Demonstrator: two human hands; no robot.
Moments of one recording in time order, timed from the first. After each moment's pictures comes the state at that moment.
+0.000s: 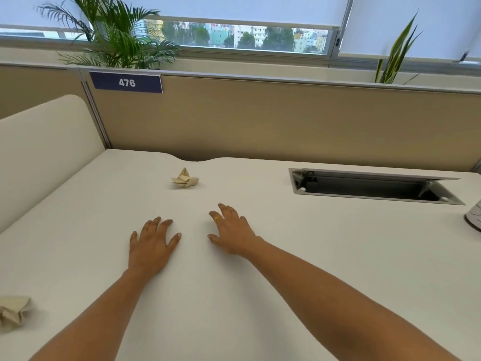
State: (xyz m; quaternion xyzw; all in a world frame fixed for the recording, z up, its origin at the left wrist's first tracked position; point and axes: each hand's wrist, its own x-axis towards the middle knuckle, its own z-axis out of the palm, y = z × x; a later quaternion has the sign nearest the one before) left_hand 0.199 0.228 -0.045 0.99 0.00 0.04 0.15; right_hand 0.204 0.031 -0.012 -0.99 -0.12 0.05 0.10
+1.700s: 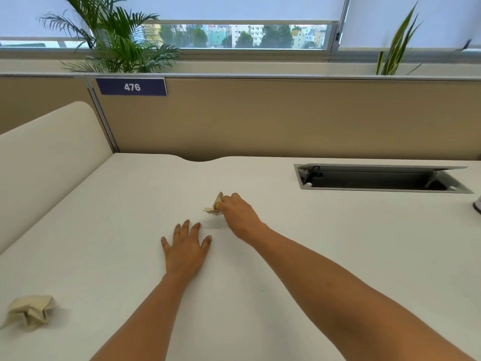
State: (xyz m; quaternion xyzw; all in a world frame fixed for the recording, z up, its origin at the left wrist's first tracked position) left_hand 0.178 0.188 -0.041 0.99 -0.01 -0.01 0.17; right_hand 0.206 0.044 0.019 -0.98 -0.17 -0.09 0.08
